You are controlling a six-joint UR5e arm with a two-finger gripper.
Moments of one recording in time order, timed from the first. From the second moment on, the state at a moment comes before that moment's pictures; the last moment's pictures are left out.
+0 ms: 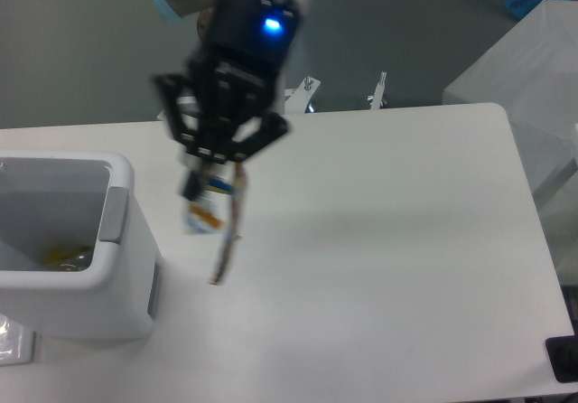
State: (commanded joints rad) arm 2.34 -1.66 -1.37 -0.76 0.87 -0.20
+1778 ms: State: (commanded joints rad) arm 2.13 -1.70 -1.54 -0.76 0.87 -0.14
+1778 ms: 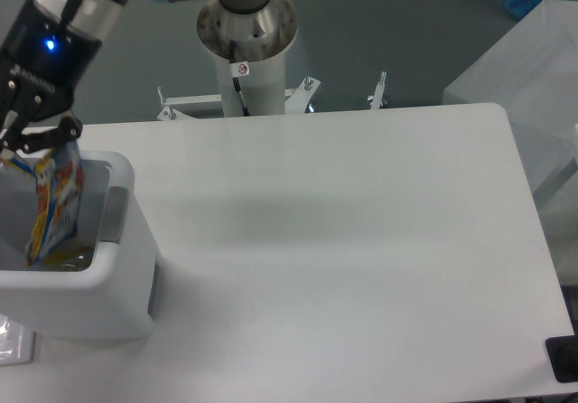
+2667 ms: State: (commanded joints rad) arm 2.13 -1.76 -1.49 -0.76 0.87 0.02
